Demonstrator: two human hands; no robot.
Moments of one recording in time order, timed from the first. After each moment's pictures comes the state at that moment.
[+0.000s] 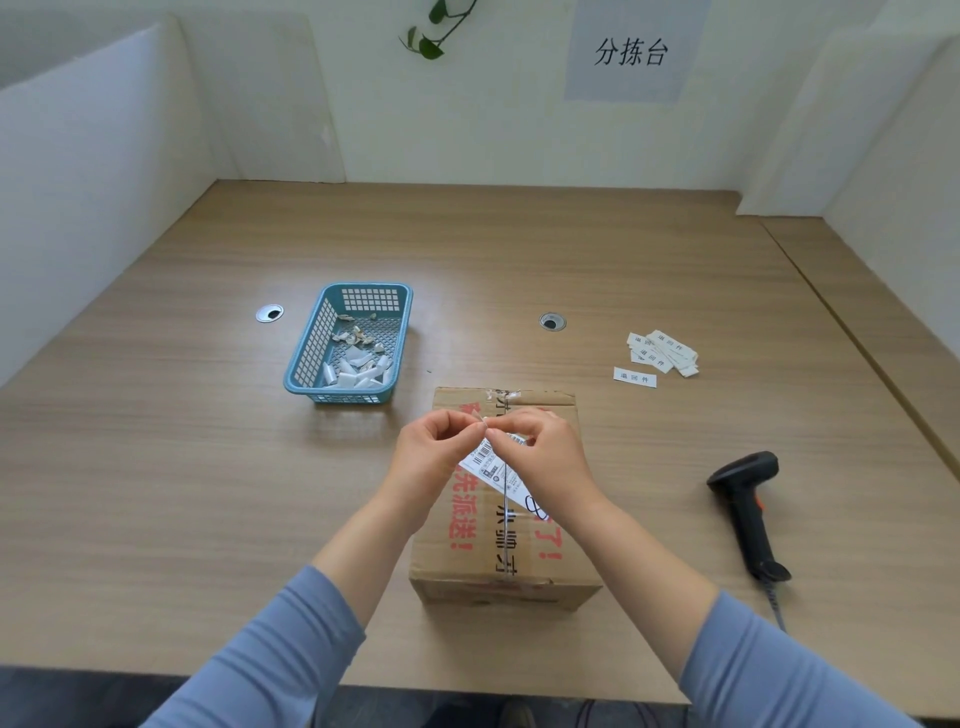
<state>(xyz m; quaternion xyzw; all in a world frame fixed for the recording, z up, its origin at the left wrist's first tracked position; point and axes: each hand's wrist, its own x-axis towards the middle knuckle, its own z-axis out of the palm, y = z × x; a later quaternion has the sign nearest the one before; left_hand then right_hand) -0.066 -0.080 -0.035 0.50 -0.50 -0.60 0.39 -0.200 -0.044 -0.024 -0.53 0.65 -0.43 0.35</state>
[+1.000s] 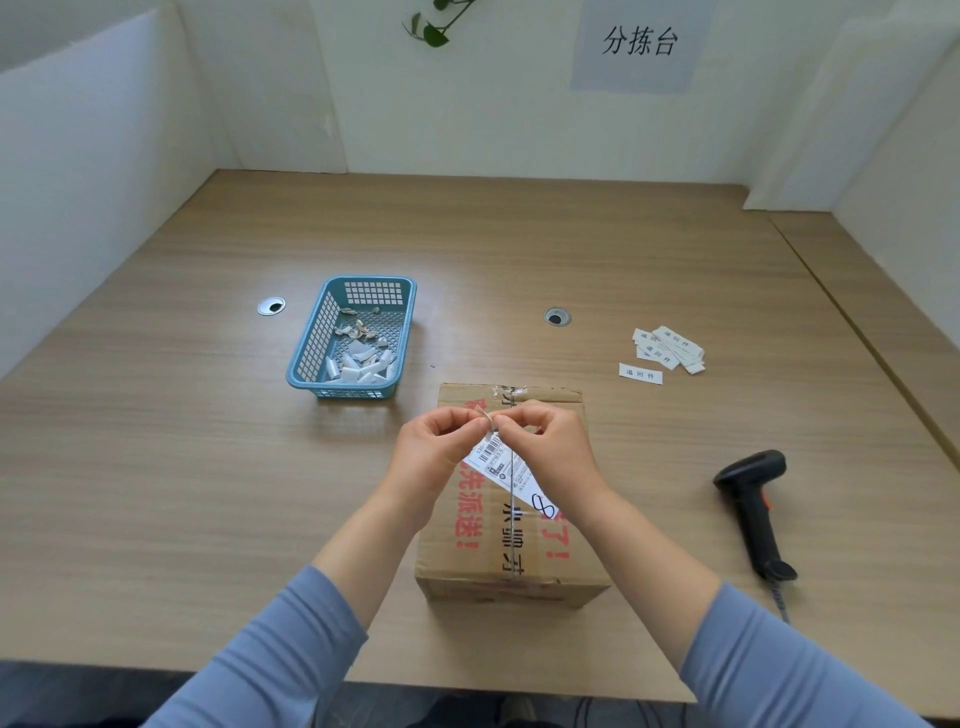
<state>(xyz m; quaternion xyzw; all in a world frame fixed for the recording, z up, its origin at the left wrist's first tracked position) -0.063 -0.080 -0.027 0.49 -0.46 -0.63 0.39 -0.197 -0.049 -0.019 -0.46 0.62 -0.47 0.42</state>
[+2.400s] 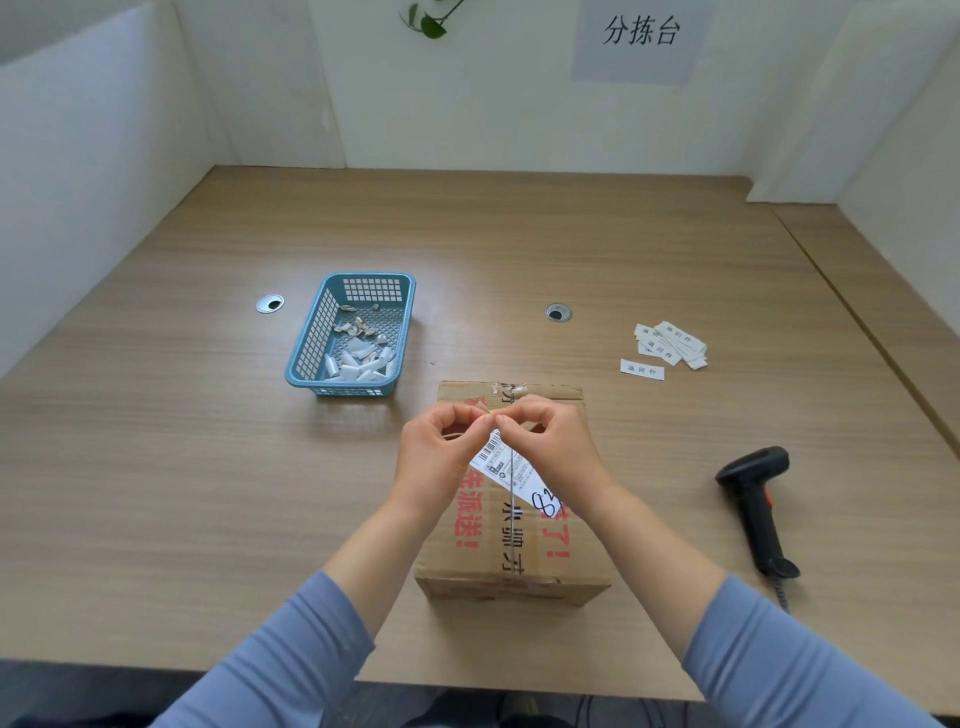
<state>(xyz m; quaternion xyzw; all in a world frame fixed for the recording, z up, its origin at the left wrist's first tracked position) -0.073 -0.075 -0.026 0.52 -0.52 -0.52 0.43 -0.206 -0.054 -0.023 -0.50 0.61 -0.45 0.41</state>
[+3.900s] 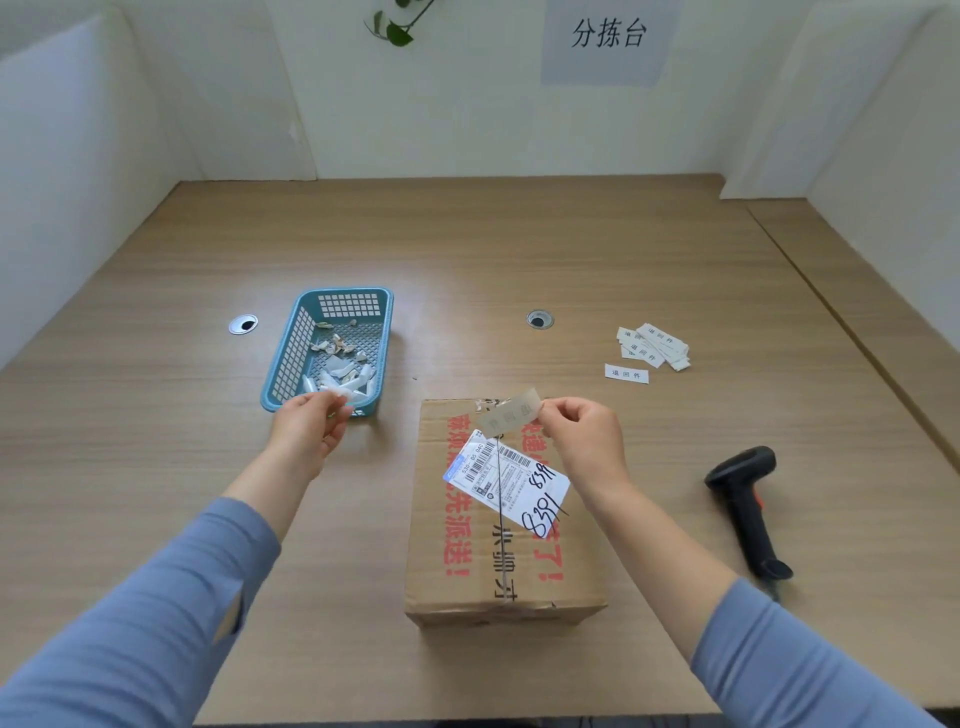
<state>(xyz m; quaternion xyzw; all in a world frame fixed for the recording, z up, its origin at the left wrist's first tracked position) 0.015 -0.197 -0.060 0.64 -0.26 -0.58 0.43 -0.237 -0.068 -0.027 -0.35 0.73 -0.47 0.36</state>
